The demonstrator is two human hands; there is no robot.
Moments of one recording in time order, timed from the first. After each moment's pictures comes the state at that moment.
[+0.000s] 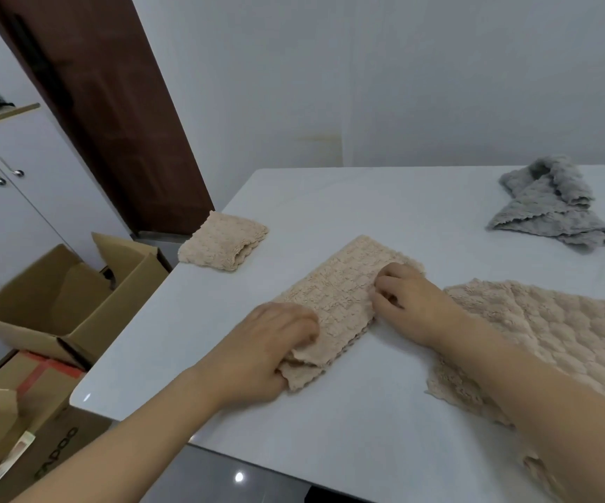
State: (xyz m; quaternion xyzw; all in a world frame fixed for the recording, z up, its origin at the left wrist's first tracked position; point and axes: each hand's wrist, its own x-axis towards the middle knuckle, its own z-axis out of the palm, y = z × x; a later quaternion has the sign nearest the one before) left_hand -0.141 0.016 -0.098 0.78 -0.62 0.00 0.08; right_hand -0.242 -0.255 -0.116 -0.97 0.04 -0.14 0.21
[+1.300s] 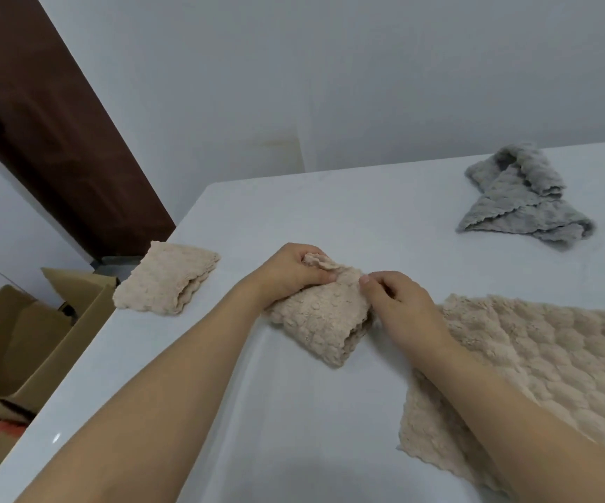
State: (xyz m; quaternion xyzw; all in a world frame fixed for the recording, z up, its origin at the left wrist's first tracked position) left_hand -0.051 -0.173 -0.081 0.77 -0.39 -0.29 0.41; right_hand -0.235 -0.269 -0.105 -0.81 0.26 -0.25 0.47
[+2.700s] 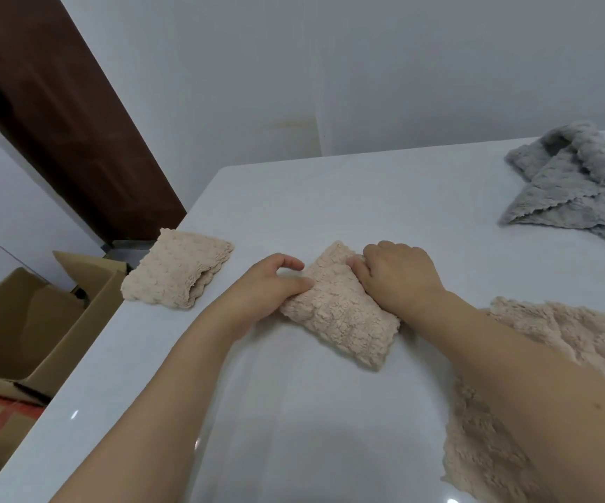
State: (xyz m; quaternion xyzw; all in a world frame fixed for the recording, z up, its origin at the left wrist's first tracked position) left_hand -0.050 -0.113 -0.079 0.81 -0.22 -0.30 0.45; right_hand -0.146 -0.299 -0.125 -0.97 0.20 -0.13 0.06
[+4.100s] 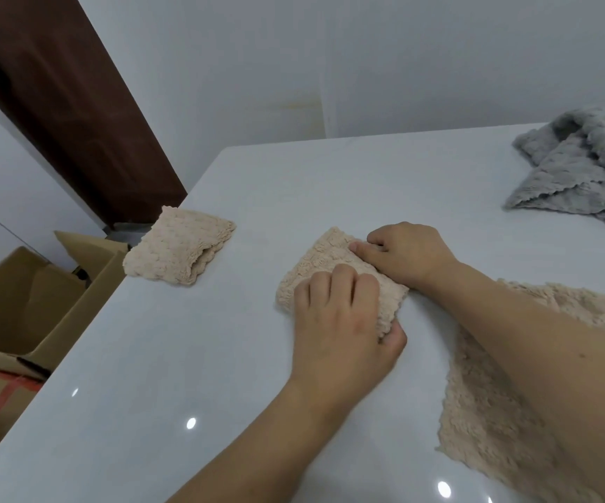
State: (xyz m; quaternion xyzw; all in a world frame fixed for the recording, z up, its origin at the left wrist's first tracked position) left_hand -0.175 -0.136 -0.121 0.85 -0.42 0.24 0.18; right_hand -0.151 -0.319 -0.122 -0.97 0.15 -0.11 0.15
